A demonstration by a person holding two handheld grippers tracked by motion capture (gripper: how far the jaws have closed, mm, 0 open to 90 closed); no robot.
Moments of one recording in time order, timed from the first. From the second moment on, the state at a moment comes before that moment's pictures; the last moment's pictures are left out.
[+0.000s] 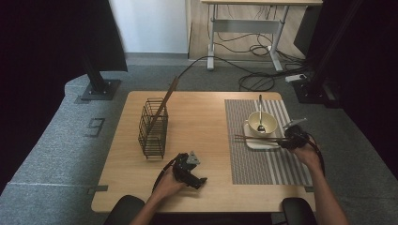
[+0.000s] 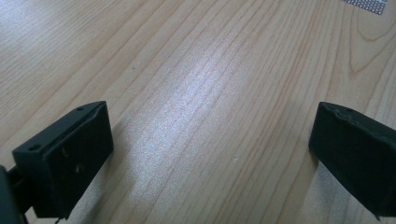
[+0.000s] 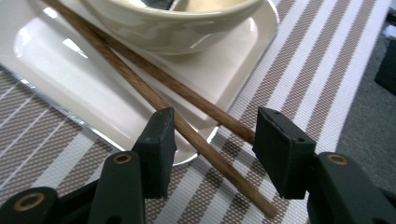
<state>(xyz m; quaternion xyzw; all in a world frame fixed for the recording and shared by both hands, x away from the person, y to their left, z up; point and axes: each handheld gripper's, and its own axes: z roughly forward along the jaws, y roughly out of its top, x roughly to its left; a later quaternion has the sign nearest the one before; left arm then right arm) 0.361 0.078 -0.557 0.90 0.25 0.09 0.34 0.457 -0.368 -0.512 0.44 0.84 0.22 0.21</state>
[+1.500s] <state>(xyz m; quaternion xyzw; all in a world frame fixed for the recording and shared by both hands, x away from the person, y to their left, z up) 0.360 0.077 -0.557 0.90 0.25 0.09 0.34 0.421 -0.281 -0.541 0.40 0.82 0.36 0.19</state>
